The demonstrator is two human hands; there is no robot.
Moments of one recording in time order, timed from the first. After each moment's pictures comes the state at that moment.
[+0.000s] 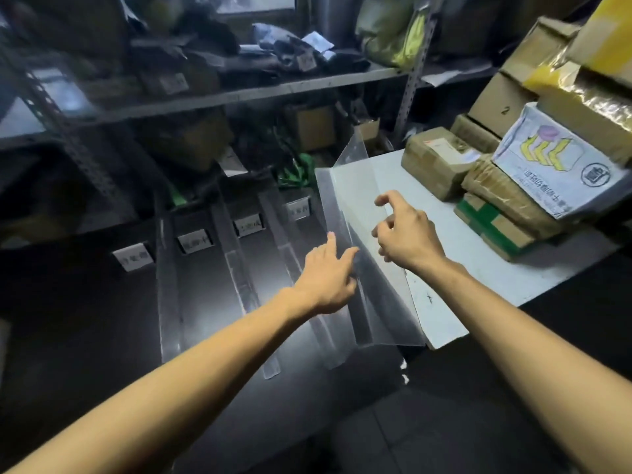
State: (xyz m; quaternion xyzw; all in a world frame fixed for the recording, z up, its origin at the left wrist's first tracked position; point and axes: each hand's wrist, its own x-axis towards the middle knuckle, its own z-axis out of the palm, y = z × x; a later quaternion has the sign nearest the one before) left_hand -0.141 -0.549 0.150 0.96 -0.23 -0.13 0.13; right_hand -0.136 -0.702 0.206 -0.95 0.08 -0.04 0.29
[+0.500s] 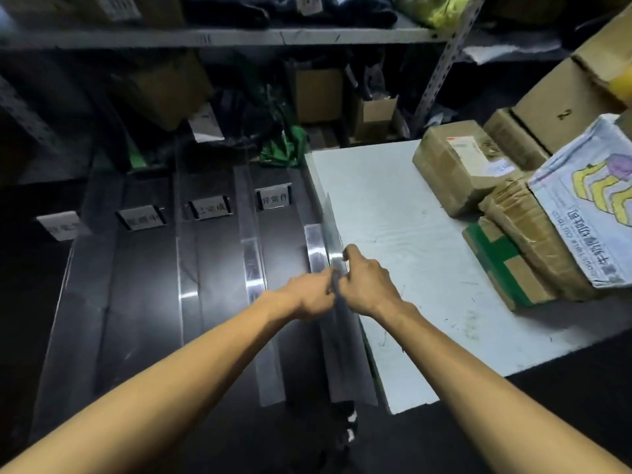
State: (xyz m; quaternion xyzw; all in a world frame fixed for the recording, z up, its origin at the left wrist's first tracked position) left_hand -0.047 -0.625 0.067 0.92 -0.12 -0.32 0.21; right_hand -0.053 -0.755 0.099 -0.95 0.01 0.19 0.23
